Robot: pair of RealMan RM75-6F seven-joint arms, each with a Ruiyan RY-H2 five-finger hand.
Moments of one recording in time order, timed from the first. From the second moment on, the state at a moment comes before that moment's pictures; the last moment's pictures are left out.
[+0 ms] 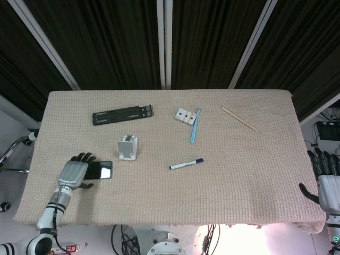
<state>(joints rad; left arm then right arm) -0.44 -1.36 -0.06 -1.62 1.07 1.03 0.53 0.03 -1.09 0.07 -1.60 -1.48 1.53 -0.08</state>
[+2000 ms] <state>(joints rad) -0.51 -1.30 -0.03 -1.64 1.03 1.02 0.44 0.03 -1.09 0.07 -1.62 -1.47 1.51 -0.11</state>
